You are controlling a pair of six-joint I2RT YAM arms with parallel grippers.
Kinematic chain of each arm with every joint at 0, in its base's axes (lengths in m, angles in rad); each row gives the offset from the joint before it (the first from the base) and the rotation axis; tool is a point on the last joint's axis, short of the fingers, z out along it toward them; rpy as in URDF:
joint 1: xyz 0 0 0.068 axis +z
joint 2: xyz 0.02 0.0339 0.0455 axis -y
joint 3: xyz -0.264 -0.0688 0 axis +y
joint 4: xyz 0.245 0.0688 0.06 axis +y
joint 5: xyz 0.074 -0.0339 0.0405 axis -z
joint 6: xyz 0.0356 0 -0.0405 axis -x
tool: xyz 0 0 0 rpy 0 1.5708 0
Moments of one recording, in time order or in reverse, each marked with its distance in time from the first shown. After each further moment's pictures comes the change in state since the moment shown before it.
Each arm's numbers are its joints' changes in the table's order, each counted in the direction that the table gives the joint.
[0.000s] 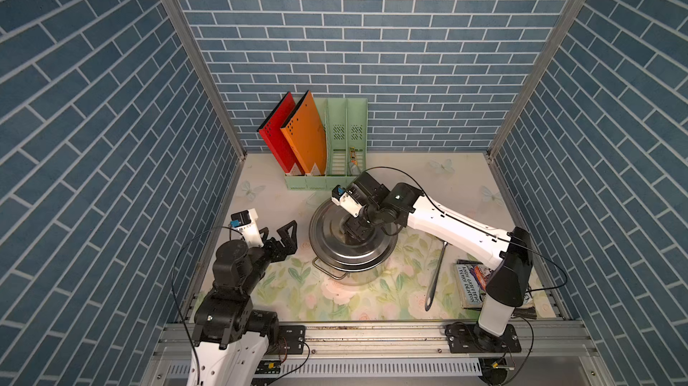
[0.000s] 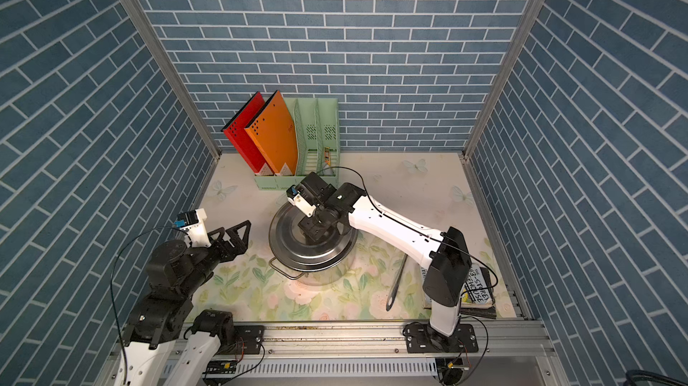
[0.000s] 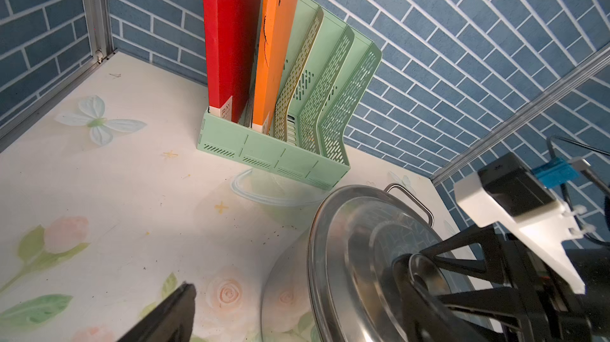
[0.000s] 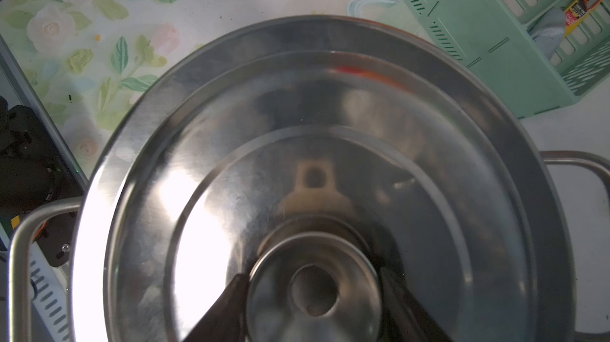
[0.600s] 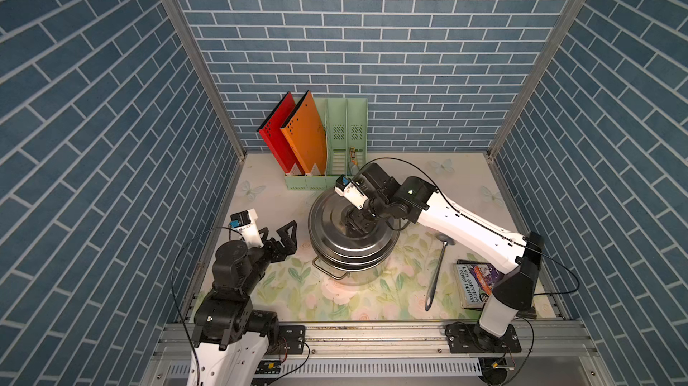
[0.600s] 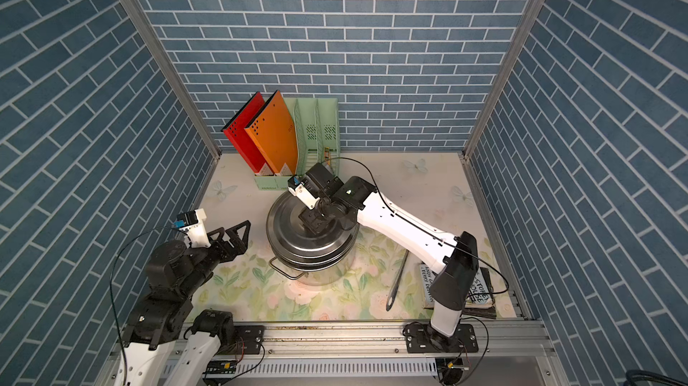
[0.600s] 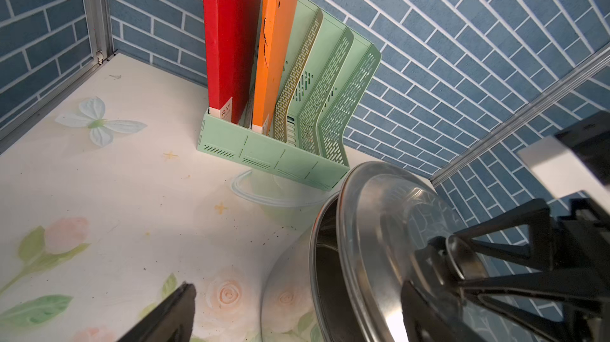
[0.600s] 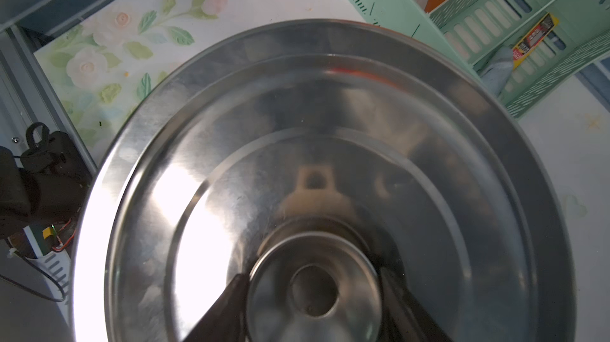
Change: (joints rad) left arm 0.000 0.004 0.000 0.000 -0.001 0.000; right arm -0.015 0.062 -0.101 0.045 0.009 0.001
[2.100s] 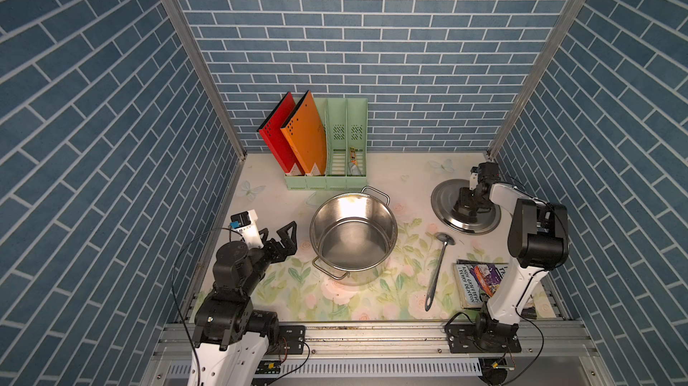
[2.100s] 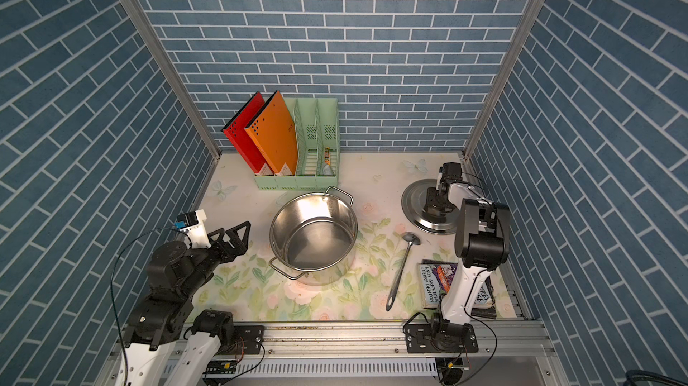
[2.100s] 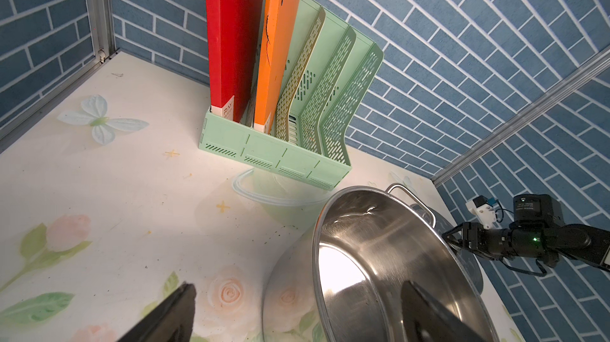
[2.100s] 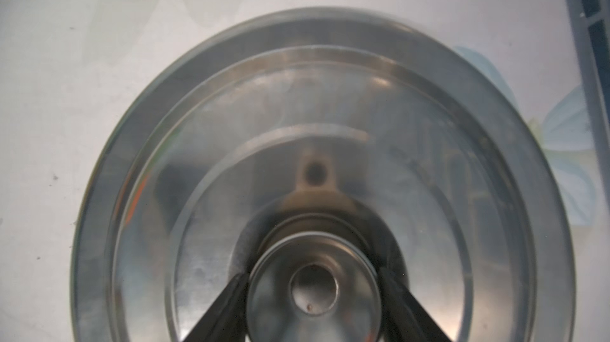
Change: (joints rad) left arm 0.000 0.010 0.011 -0.001 -0.005 0.002; right arm -1.100 -0.213 0.543 -0.599 -0.036 -0.006
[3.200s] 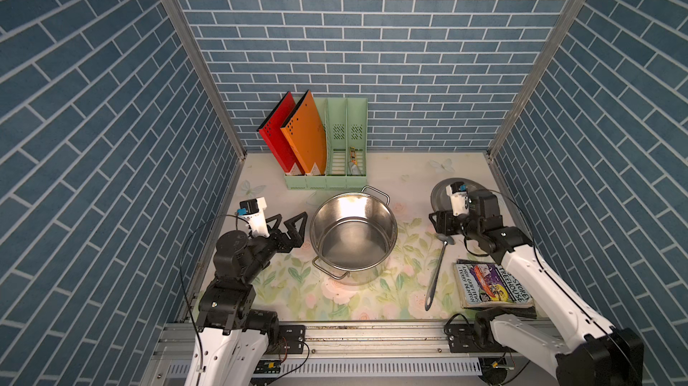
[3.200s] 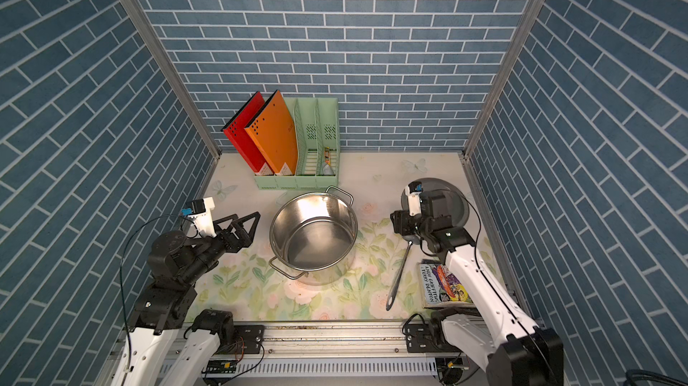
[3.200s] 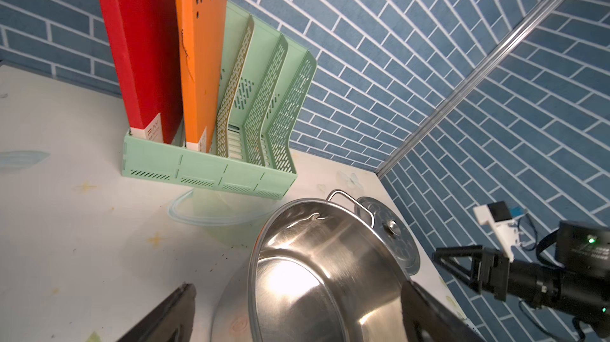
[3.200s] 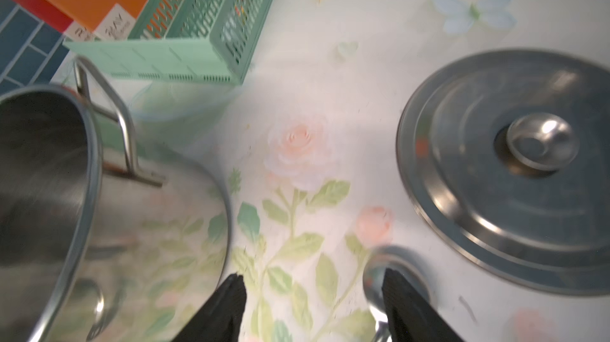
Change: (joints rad) left arm 0.000 -0.102 -0.017 -0.217 0.217 0.014; right arm 0.404 1.001 0.597 0.090 -0.160 -0.241
